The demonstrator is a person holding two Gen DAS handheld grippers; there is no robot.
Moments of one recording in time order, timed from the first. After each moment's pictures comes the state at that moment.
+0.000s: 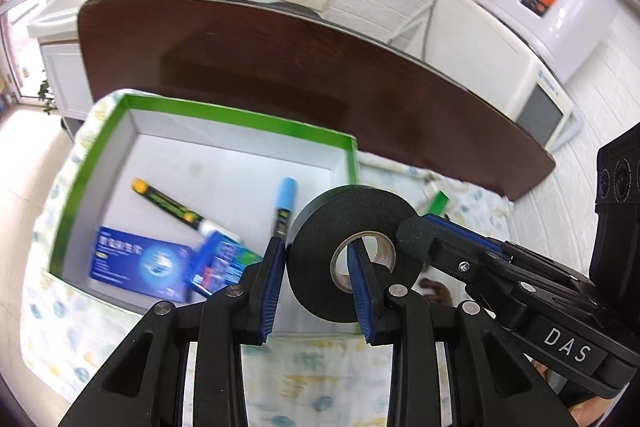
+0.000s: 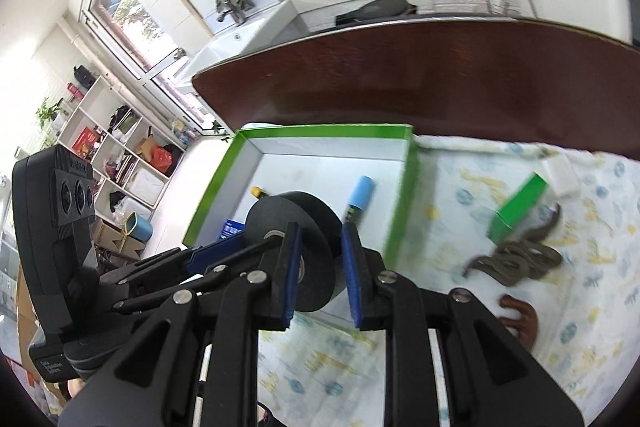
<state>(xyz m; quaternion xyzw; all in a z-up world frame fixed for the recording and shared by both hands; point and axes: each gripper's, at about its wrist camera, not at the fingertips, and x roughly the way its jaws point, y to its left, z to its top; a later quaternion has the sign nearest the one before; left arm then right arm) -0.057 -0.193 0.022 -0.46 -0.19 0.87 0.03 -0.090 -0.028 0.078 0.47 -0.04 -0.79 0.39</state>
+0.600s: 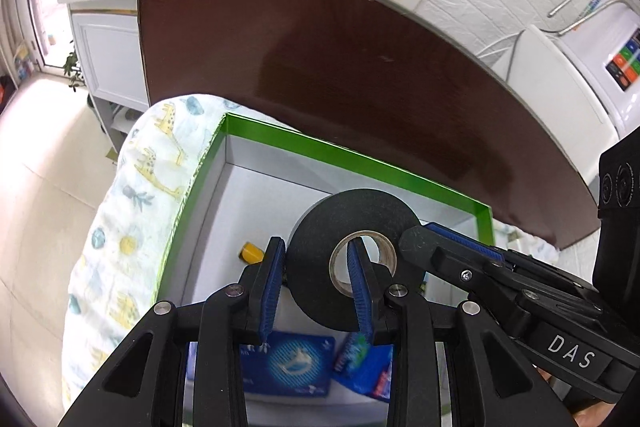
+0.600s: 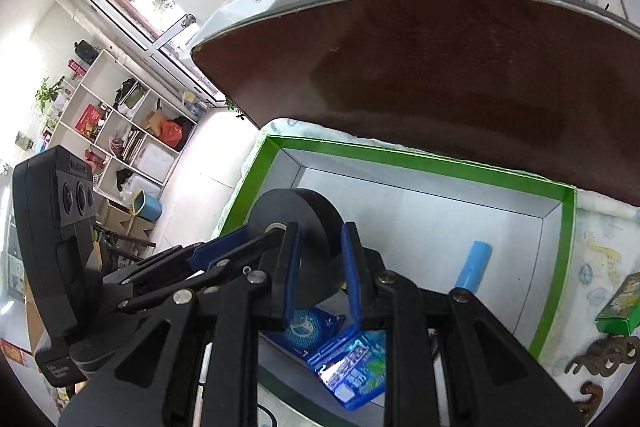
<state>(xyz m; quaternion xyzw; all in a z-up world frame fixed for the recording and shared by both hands) -0.111 -0.315 -0.029 -0.48 -0.22 0.85 -0.02 -0.134 -0.171 0.031 0.52 -0.01 -0.75 0.41</state>
